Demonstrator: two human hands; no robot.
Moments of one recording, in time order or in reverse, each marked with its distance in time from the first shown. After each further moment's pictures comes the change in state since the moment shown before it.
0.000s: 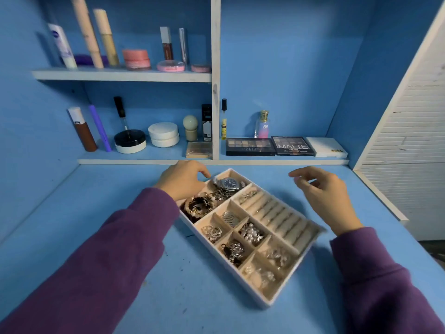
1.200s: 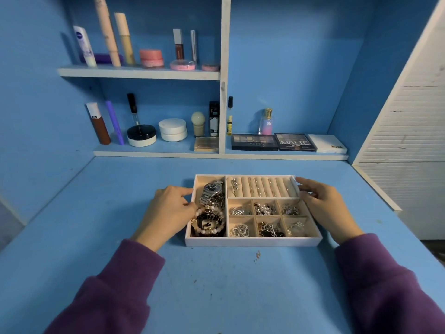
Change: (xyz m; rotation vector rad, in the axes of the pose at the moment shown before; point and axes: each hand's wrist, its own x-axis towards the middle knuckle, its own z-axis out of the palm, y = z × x) left_hand -0.091 -0.012 0.019 -0.334 0.172 -0.170; right_hand -0.032 0.013 -0.001 0.046 -0.143 0.114
